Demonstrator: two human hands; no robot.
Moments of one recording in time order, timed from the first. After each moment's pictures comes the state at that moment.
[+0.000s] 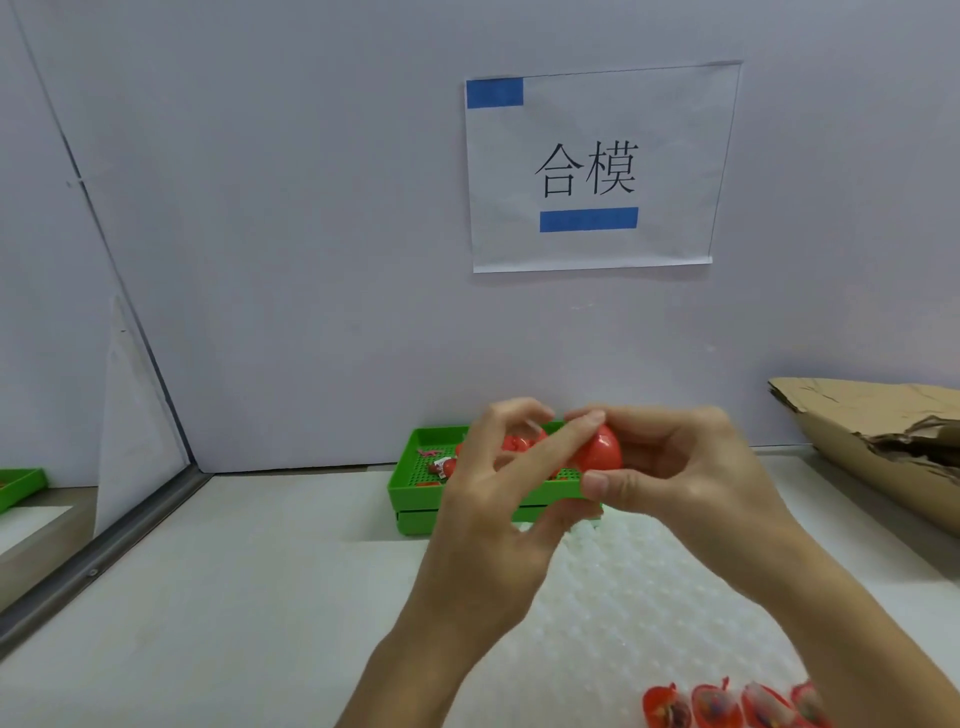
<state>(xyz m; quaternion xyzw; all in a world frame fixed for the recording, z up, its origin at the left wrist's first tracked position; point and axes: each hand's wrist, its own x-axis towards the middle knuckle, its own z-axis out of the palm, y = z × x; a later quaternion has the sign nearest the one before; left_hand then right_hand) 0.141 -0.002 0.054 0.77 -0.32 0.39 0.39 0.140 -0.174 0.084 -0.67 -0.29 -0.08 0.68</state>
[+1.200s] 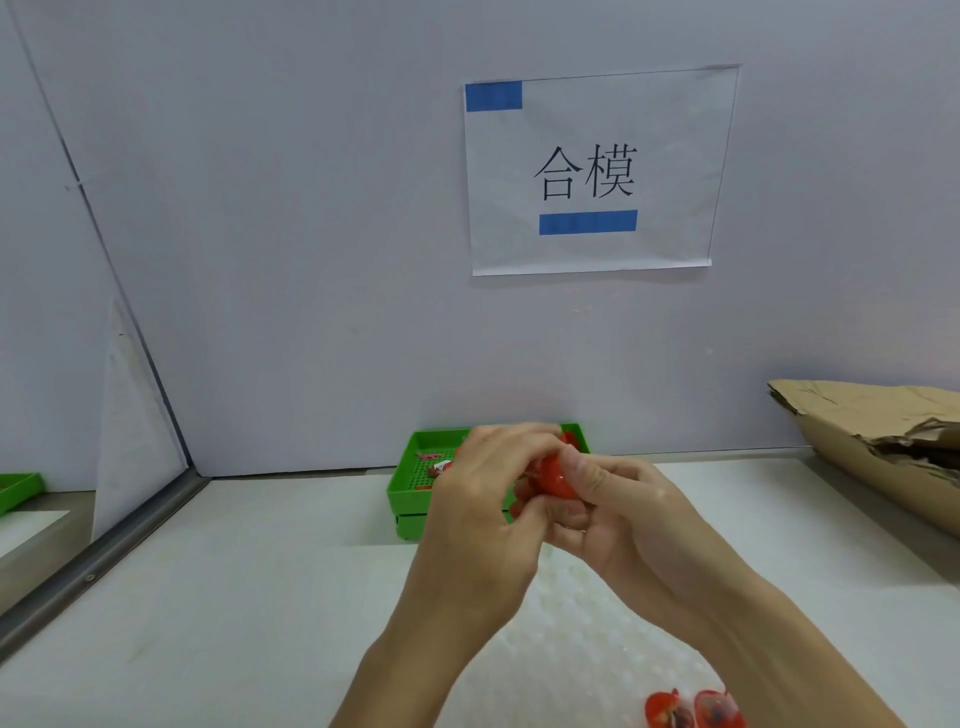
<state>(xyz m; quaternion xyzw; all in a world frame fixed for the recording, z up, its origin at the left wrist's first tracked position) 0.140 0.004 0.058 0.79 -0.28 0.36 0.42 0.148 -0.145 0.061 -0.49 -0.21 0.12 0.84</state>
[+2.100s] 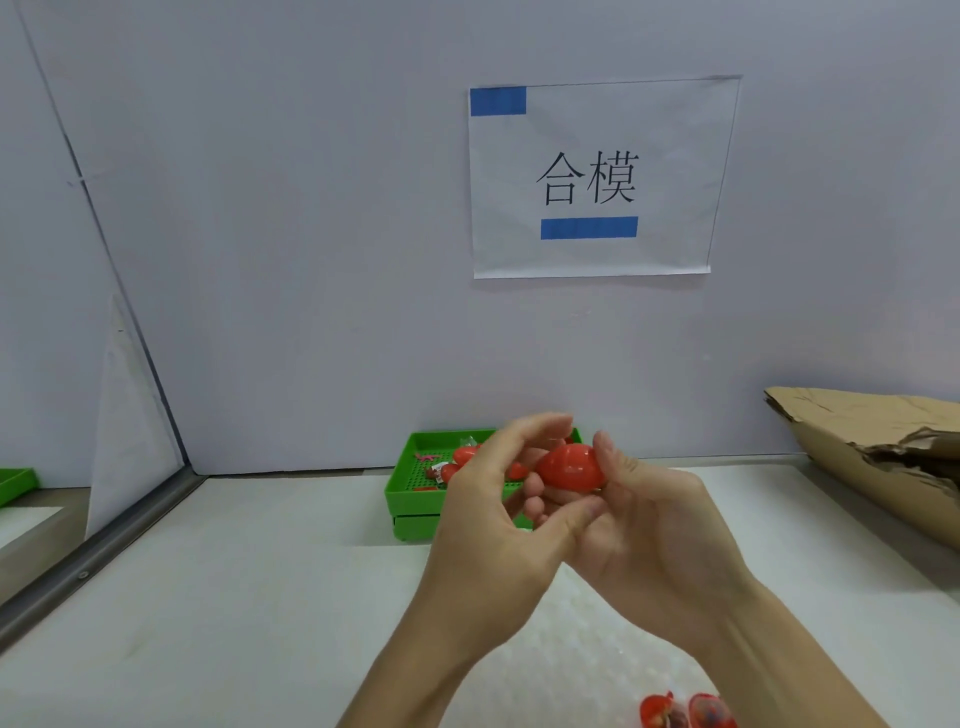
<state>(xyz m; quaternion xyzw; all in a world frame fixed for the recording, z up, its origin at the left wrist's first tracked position) 0.132 -0.009 0.062 0.73 -0.25 0.21 0.60 0.141 -0.145 0.068 -0.36 -0.17 0.20 0.89</state>
